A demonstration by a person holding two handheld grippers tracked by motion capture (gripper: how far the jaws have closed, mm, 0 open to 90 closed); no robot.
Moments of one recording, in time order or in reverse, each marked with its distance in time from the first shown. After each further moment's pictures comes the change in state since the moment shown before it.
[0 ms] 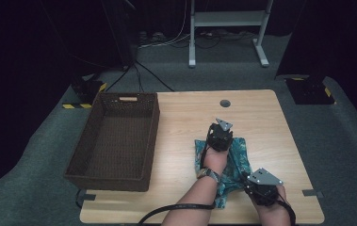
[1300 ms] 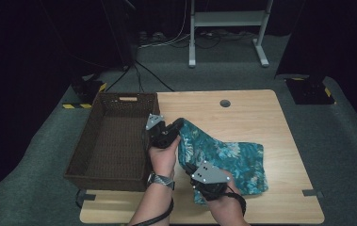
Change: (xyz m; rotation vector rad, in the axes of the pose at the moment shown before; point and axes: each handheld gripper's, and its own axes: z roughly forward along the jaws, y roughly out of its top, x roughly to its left) left arm 0.126 -0.003 -0.161 -0.338 -0.037 -0.314; right arm 0.118 0.122 -0.003 -0.263 0.211 -0.176
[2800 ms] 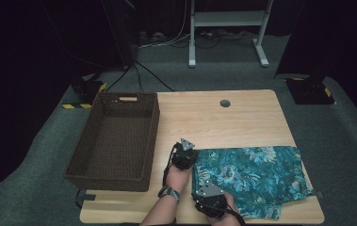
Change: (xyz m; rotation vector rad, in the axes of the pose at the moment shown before) left arm 0.005 -0.130 0.075 0.424 0.053 0.320; right arm 0.018 -0.121 0.036 0.338 -0.017 0.131
